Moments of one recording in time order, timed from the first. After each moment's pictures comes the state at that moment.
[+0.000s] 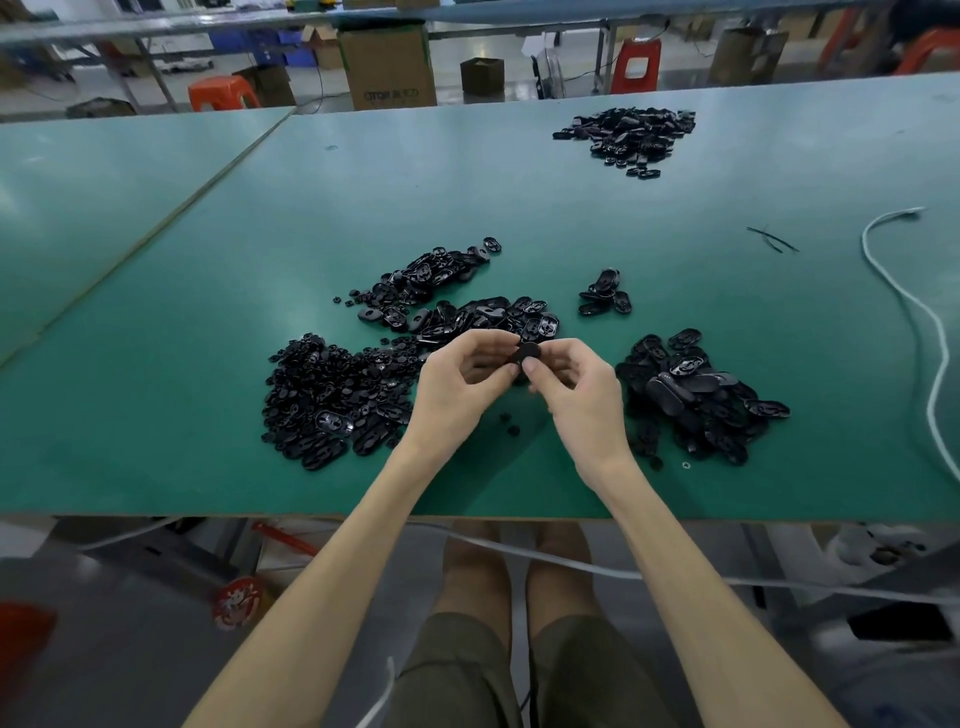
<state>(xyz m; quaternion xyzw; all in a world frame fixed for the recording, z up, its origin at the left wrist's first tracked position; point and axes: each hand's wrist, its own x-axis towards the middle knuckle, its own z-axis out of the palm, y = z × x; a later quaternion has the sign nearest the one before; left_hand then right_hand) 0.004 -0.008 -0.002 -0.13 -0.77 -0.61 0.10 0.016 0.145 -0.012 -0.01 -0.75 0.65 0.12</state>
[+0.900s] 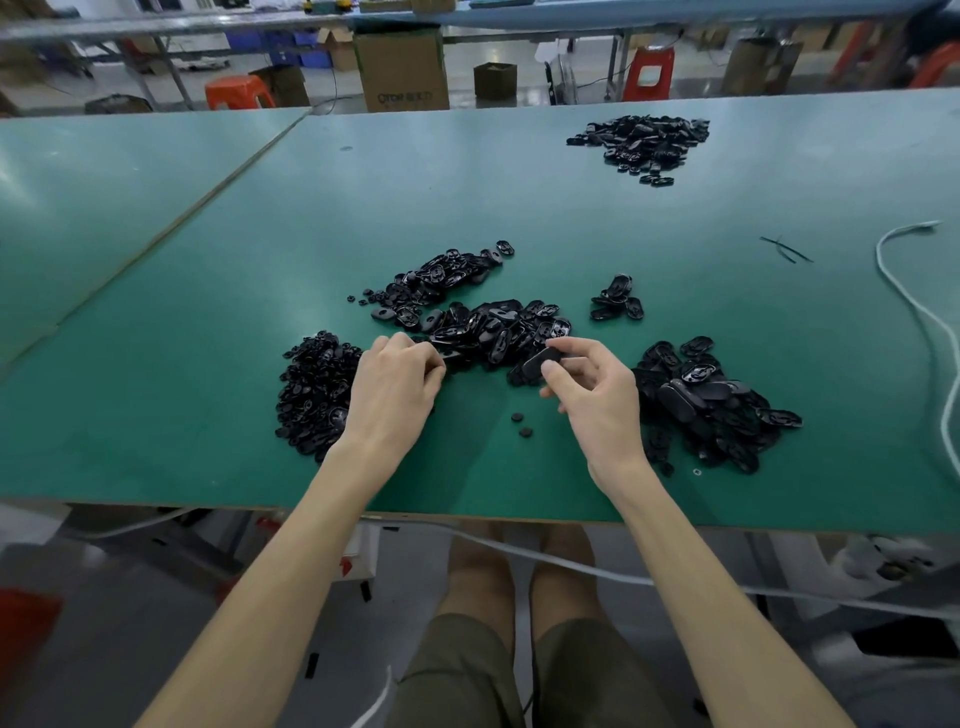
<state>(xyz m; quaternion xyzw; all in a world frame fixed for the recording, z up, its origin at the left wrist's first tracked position) 0.007 -0.065 0.018 -0.04 -0.97 -0.17 0.17 0.018 0.147 -0.009 -0.02 -0.71 0.69 0.11</state>
